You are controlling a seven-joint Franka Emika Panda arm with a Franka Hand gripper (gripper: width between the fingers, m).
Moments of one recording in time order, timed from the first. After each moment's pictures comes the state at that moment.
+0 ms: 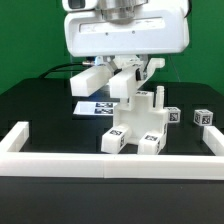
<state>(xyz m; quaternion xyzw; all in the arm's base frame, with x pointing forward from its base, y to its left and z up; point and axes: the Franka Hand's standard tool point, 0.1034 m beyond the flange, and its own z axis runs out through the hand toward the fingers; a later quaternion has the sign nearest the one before) 0.566 -0.003 0.134 -0.98 0.21 0.05 0.07</state>
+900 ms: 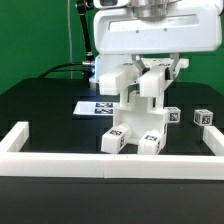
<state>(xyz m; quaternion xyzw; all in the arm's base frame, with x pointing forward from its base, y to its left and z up) 0.571 0.035 0.129 -0.98 0.20 0.04 0.06</state>
